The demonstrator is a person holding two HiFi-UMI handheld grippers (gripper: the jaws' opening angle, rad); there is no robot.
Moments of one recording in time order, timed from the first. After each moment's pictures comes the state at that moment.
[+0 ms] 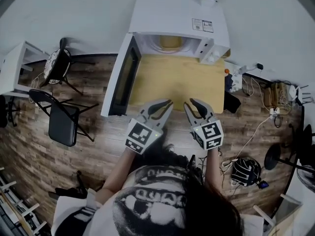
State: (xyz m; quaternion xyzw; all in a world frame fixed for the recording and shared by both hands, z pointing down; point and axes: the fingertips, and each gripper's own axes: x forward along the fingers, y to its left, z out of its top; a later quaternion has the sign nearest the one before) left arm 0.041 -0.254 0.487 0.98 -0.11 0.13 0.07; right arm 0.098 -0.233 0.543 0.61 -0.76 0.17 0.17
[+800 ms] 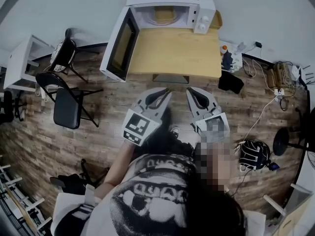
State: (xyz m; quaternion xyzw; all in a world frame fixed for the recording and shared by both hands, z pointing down) left arm -0.012 -0.102 0.468 0.98 -0.13 0.13 0.03; right arm 0.040 -0.082 0.480 0.62 -0.77 0.10 0.09
